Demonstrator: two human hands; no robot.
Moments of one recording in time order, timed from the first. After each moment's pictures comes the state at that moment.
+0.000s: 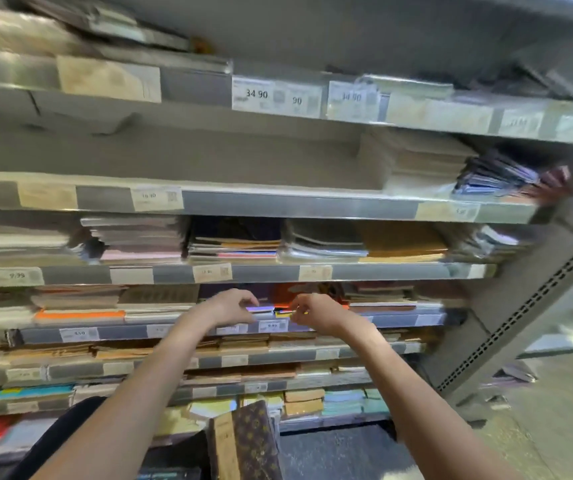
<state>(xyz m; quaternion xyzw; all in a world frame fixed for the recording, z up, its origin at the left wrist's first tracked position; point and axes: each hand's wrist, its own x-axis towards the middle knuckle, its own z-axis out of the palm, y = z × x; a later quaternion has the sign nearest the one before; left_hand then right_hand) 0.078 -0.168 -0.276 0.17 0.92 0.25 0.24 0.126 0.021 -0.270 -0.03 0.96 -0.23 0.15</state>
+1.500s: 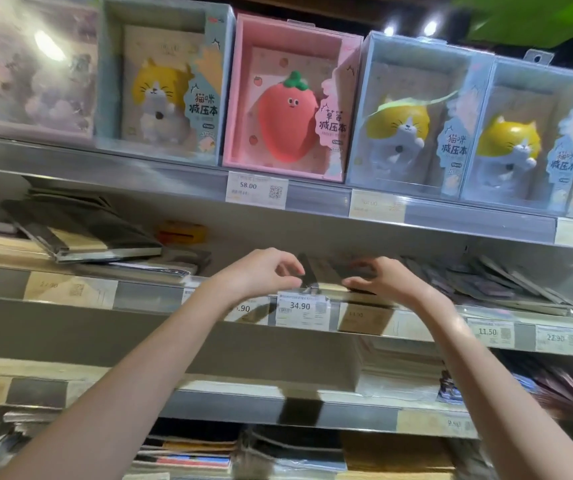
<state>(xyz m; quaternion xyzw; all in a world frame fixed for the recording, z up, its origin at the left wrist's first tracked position) -0.020 -0.052 0.037 0.29 0.91 0.28 -0.08 -0.018 0.191 0.040 -0.09 0.97 -0.18 -0.16</state>
